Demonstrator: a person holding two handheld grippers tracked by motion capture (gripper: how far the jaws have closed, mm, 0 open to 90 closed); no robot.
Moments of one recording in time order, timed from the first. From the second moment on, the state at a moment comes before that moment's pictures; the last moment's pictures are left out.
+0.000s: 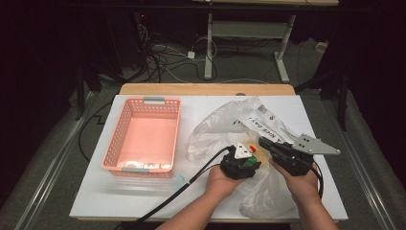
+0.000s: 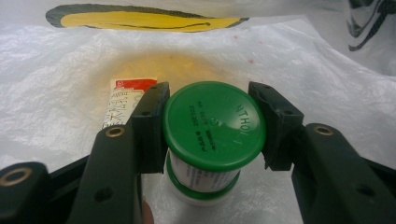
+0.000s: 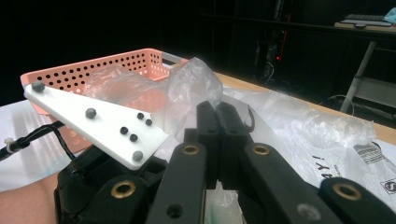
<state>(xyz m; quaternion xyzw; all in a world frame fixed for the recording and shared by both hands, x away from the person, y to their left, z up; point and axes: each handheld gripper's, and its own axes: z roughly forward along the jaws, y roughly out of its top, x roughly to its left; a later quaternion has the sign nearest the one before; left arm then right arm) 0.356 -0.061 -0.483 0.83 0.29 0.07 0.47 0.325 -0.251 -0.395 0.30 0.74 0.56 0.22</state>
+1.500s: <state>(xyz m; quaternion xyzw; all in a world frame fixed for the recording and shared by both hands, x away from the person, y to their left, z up) 0.289 0.052 -0.449 0.82 0.29 0.05 0.49 0.324 -0.249 -0.395 0.30 0.74 0.56 0.22</state>
